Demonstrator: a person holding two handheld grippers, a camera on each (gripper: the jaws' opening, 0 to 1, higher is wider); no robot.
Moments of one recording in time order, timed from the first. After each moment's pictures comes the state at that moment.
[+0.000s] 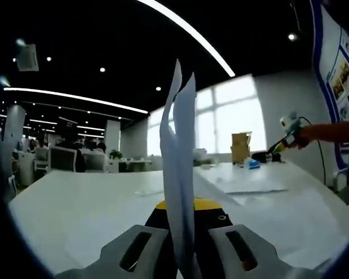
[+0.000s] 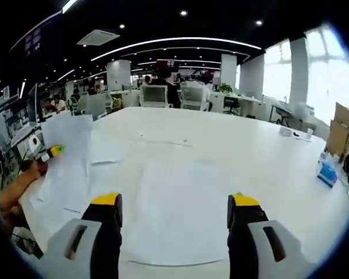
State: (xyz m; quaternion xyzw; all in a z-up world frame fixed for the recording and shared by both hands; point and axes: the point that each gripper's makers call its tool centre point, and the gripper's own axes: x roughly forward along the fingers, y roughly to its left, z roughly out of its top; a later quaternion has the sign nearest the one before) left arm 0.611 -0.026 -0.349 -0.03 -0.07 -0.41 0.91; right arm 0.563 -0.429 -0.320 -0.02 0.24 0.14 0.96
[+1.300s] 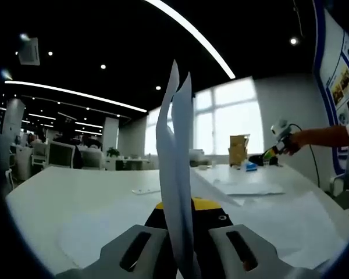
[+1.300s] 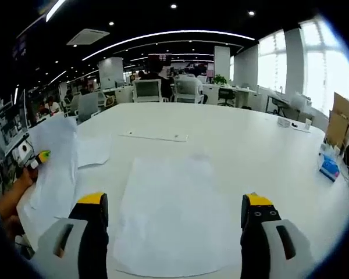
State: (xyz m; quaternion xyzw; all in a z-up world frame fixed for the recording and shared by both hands) left arm 0.610 -0.027 -0.346 -0.05 -0.07 -0.42 0.91; right arm 0.596 -0.442 -0.334 -0.02 0.27 0.13 0.95
